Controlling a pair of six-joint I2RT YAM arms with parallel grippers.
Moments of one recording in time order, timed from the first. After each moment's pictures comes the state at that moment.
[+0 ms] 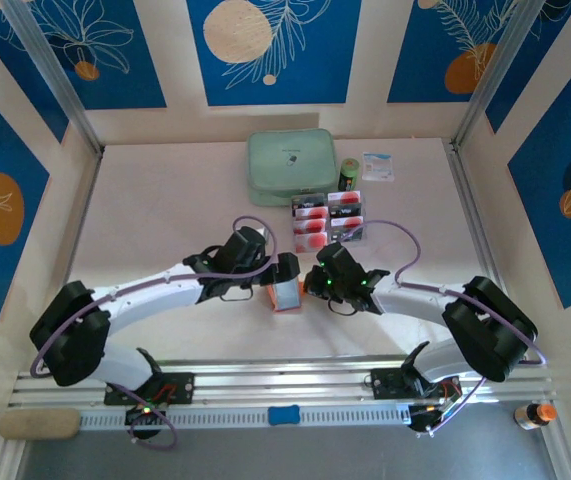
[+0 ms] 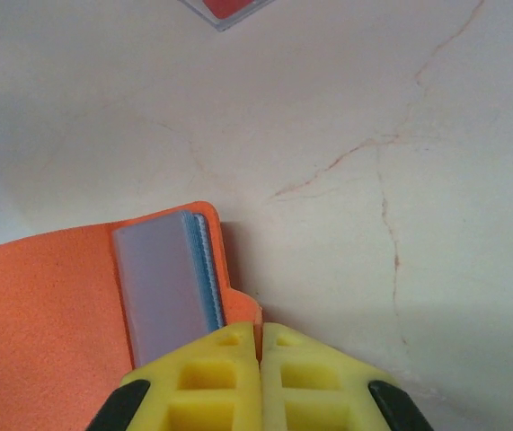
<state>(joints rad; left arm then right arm) -0.82 1.41 0.84 -0.23 0.08 -0.88 0.75 1.39 0.56 -0.04 -0.05 1.00</state>
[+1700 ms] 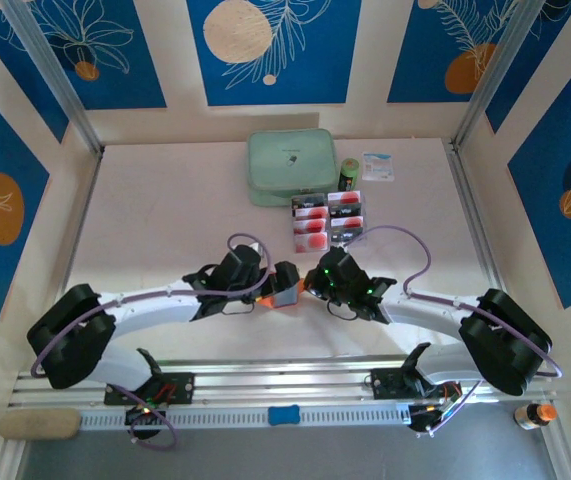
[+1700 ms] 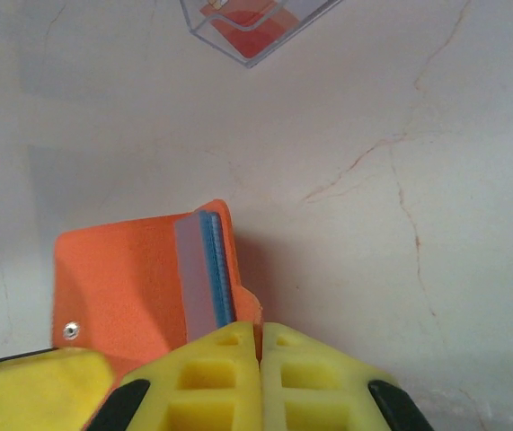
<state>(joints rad) -0.87 1.39 0.63 0.06 0.10 -1.10 0.79 1.29 0.51 0.02 0.04 1.15</state>
